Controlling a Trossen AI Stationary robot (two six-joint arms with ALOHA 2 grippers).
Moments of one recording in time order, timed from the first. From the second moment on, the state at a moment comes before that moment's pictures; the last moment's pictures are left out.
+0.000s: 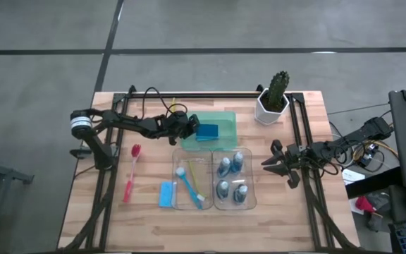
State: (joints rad) left arm 0.32 1.65 0.79 0.19 -0.10 -1.57; right arm 0.38 0.37 0.01 0.47 0.18 0.34
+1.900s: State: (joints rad) left arm 0.12 0.89 0.78 -0.71 0.57 -0.53; right arm 0.38 0.37 0.01 0.47 0.18 0.34
